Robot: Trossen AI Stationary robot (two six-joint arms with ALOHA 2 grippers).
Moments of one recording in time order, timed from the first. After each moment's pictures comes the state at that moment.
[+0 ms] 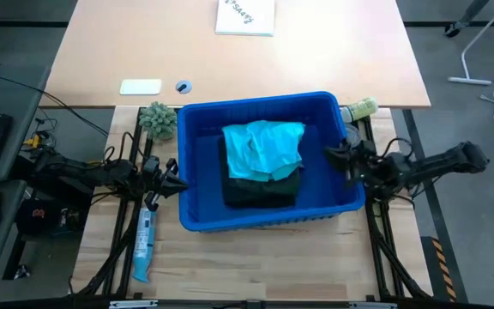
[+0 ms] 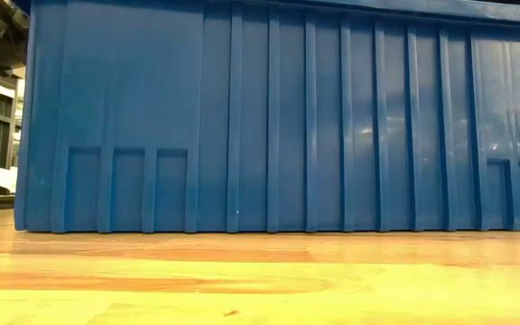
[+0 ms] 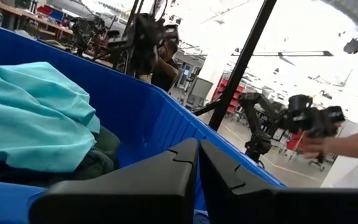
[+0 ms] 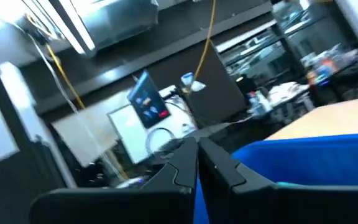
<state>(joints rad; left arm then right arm) -0.18 0.24 0.01 0.36 -0.04 -0.39 0.19 0.64 0.26 0.83 0.48 0.30</state>
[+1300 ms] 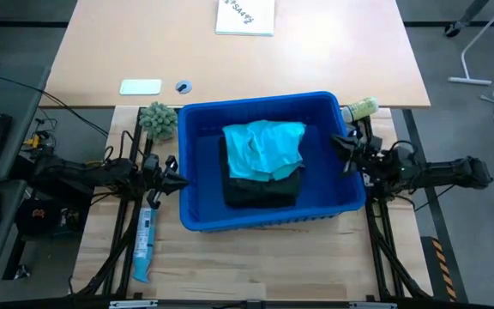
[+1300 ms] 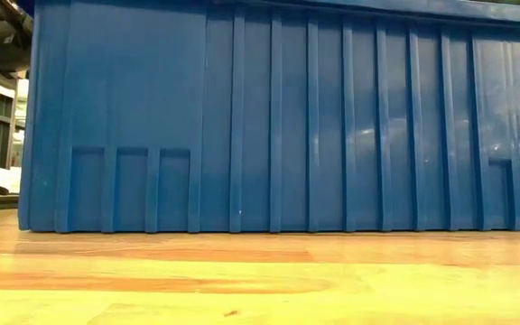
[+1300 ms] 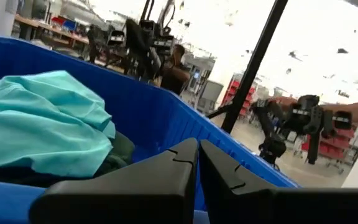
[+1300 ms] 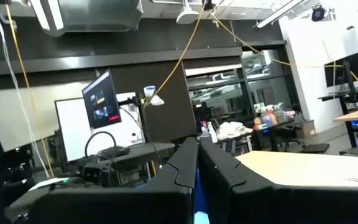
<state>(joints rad) -0.12 0.24 0.01 0.38 -0.04 -0.35 -0.01 0.50 0.22 0.71 0.41 0.03</state>
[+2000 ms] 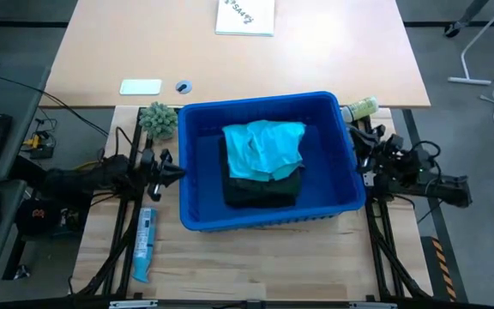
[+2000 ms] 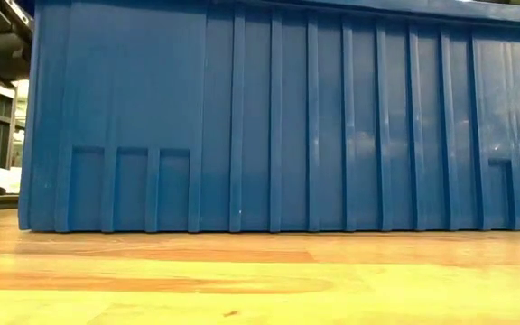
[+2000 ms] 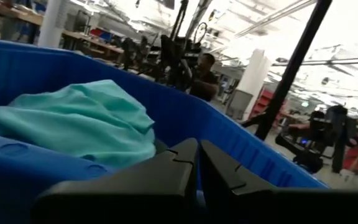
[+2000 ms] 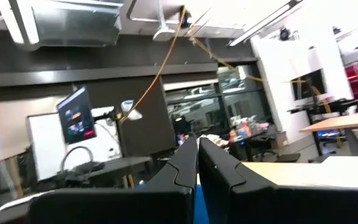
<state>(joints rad) 0.02 0.00 0.01 0.12 -0.03 -0.36 -0.12 0.00 0.18 0.30 0.41 0.03</state>
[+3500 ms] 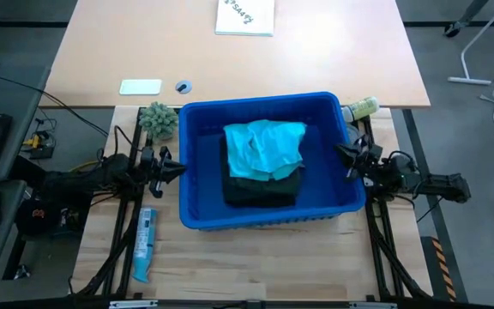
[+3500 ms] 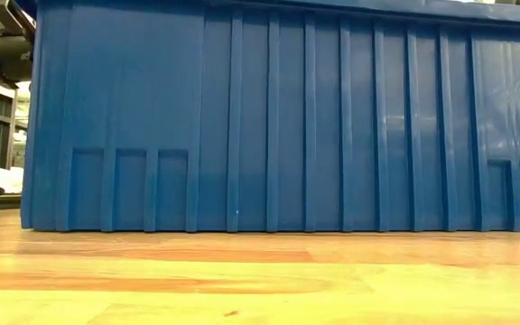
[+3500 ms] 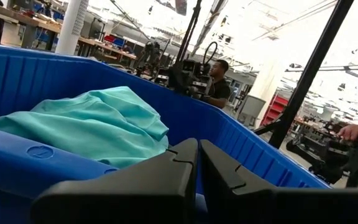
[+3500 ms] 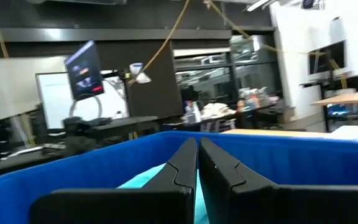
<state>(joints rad) 0.07 0.02 0.01 0.17 -0.04 -0.36 -0.03 0.01 0.01 0.29 0.44 0.02</state>
